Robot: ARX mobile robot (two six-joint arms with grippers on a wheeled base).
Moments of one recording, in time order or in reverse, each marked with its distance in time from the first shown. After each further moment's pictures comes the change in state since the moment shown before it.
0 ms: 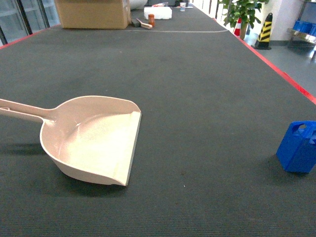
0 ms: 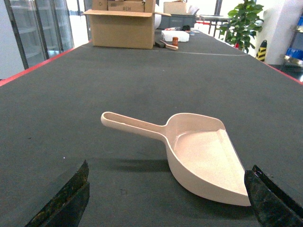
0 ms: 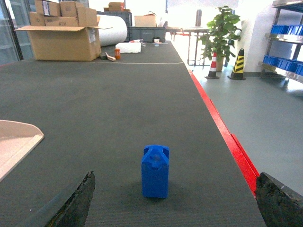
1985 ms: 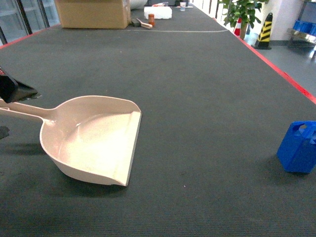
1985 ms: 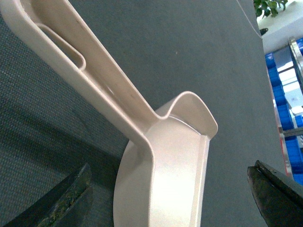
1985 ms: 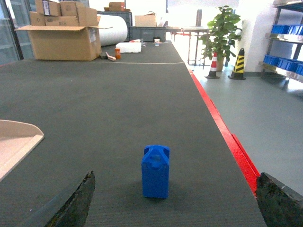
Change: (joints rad) left arm 0.094 1.676 0.613 0.657 0.251 -0.751; right arm 0.000 0.000 0.000 0.000 0.000 0.000
